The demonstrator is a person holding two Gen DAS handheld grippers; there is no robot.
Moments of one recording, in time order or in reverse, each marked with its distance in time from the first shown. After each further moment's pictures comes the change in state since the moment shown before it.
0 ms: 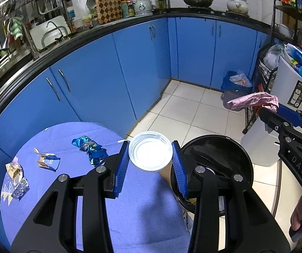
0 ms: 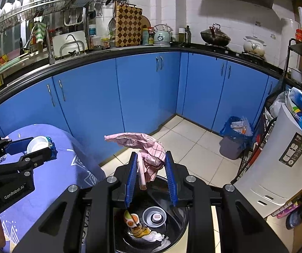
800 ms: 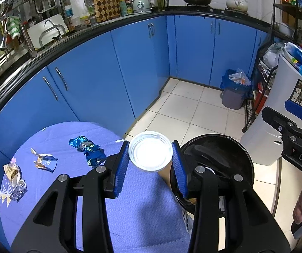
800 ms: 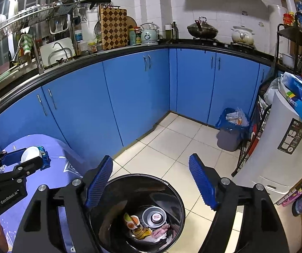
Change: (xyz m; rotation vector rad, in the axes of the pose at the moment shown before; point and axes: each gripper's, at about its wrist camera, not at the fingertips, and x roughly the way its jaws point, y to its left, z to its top) left arm 0.009 -0.002 0.001 0.006 0.012 -0.010; right arm 0.006 -0.025 -0.005 0.099 0.007 -0.024
